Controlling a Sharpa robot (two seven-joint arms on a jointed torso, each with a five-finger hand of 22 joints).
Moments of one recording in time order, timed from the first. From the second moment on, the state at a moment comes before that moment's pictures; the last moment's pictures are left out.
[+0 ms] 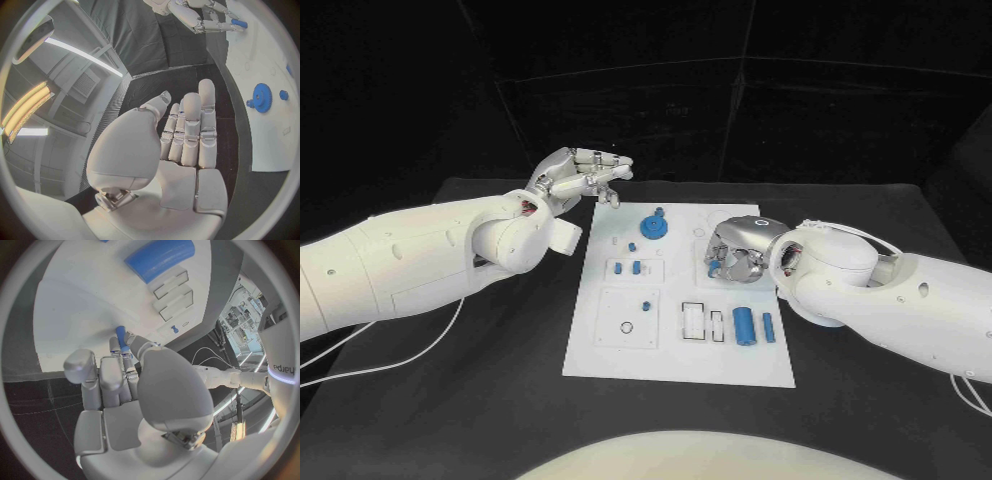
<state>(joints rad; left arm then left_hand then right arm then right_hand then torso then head) 1.23 -0.85 -0.10 1.41 -0.05 -0.18 0.46 1.37 -0.08 0.28 0.07 0.10 1.01 0.18 0.11 0.08 1.08 0.11 0.25 0.10 1.21 0.02 1.00 0.49 0.17 1.22 0.13 0.54 0.67 1.13 -0.75 0.00 1.61 -1.66 -0.07 -0.32 1.44 -0.09 0.40 0.02 0.13 1.06 0.15 0.09 0.07 1.14 0.07 0.25 0.07 1.46 0.00 1.23 1.01 0.12 1.33 0.09 1.24 0.94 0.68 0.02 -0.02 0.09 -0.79</state>
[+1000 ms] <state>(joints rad) 1.23 -0.85 -0.10 1.41 -0.05 -0.18 0.45 1.37 -0.08 0.28 0.07 0.10 1.01 0.18 0.11 0.08 1.08 0.11 0.26 0.10 1.21 0.02 1.00 0.49 0.17 1.22 0.13 0.53 0.67 1.13 -0.82 0.00 1.78 -1.61 -0.27 -0.26 1.44 -0.09 0.42 0.00 0.12 1.09 0.15 0.10 0.08 1.18 0.07 0.23 0.07 1.47 -0.01 1.24 1.02 0.12 1.34 0.09 1.26 0.97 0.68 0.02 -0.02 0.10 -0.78</state>
